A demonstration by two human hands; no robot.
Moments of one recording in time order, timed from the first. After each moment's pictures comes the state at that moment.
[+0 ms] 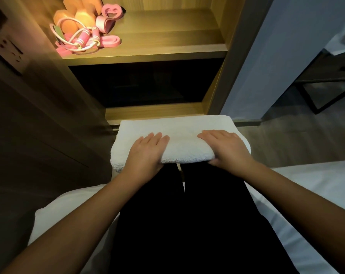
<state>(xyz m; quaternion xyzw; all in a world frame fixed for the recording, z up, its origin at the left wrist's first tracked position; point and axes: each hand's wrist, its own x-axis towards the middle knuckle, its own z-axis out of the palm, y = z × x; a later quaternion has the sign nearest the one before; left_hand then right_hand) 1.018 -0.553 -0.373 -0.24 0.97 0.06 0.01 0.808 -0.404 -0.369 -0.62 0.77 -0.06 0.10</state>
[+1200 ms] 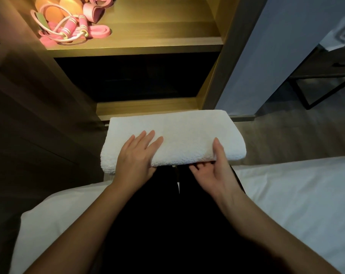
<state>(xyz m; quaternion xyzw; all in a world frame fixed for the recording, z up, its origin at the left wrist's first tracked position) 1.032 -0.546 -0.392 -0.26 0.96 0.11 -0.08 0.875 -0.409 -0.385 0.27 0.35 -0.76 0.48</state>
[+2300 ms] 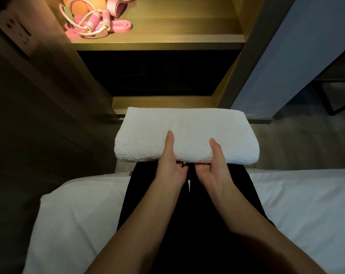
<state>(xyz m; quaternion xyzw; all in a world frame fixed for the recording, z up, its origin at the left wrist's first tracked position) 0.969 -0.495 -0.367 -0.51 0.07 0.82 -0.26 0.896 -0.439 -0.399 0.22 0.32 -0.80 0.46</state>
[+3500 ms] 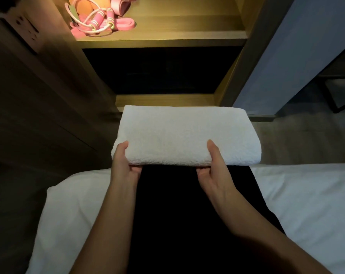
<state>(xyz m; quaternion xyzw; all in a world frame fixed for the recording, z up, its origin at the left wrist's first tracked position) 1.069 -0.551 -0.407 -0.54 0.08 0.75 -0.36 0.919 -0.419 -0.392 0.25 0.39 -0.76 0.46</state>
